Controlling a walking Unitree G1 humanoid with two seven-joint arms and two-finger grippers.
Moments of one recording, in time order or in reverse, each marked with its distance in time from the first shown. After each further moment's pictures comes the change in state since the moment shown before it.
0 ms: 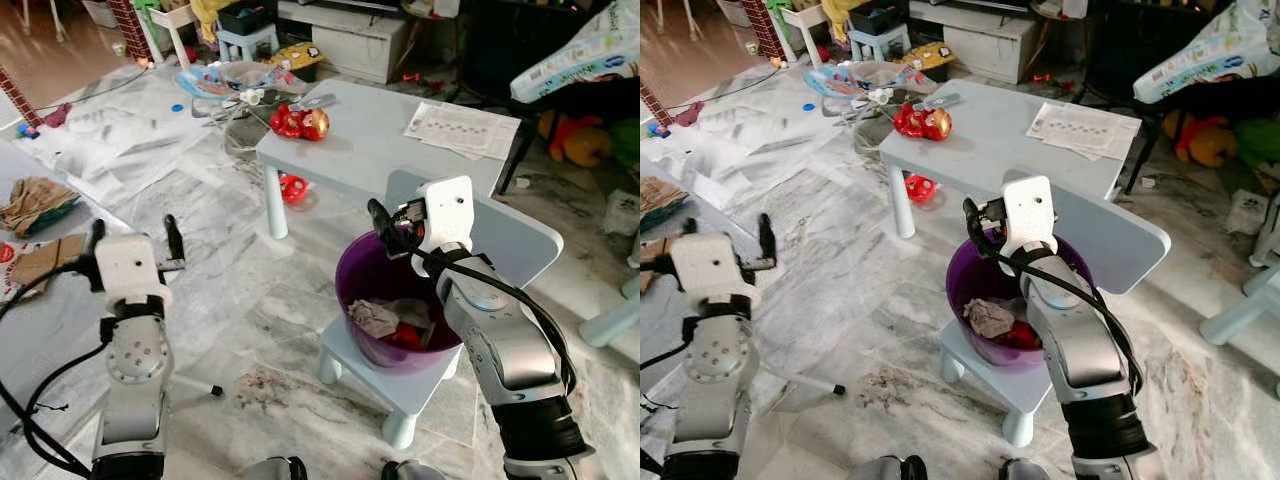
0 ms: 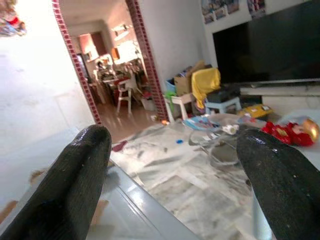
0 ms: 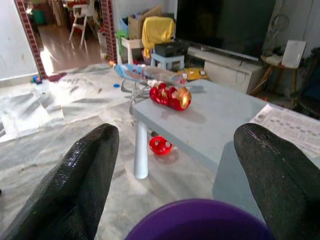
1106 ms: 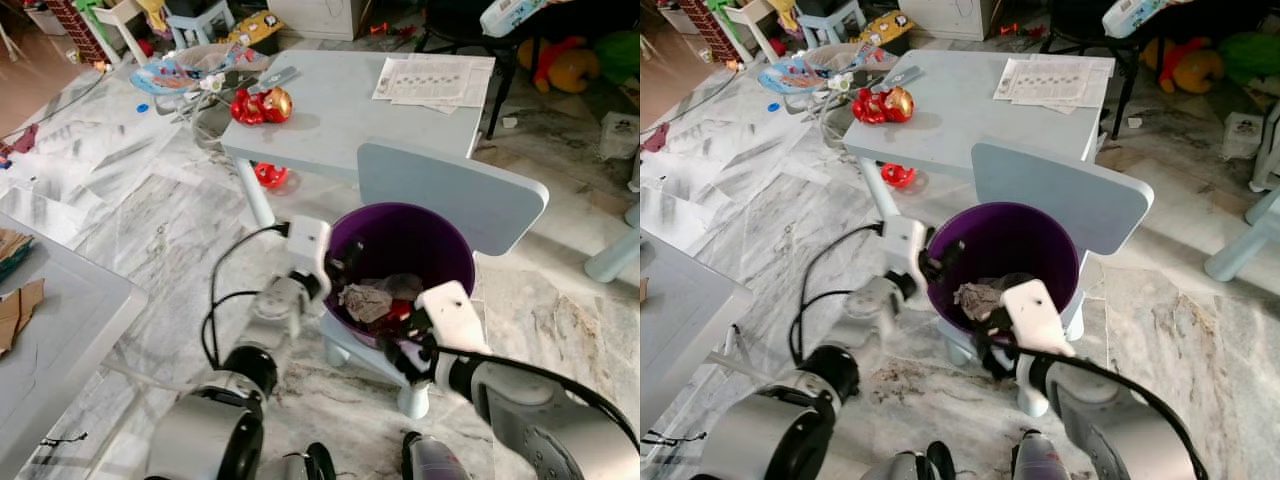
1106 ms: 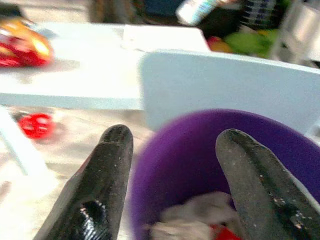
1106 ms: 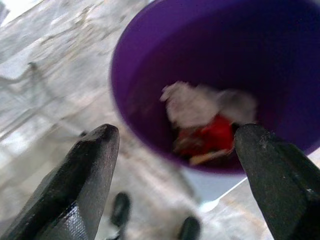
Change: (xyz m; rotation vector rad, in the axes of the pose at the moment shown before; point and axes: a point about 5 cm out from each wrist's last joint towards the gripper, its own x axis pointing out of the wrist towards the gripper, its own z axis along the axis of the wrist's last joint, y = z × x) left arm 0.012 -0.162 -0.030 -0.359 0.249 -0.758; right arm -0.087 0.007 -0.045 -0.001 0.565 0.096
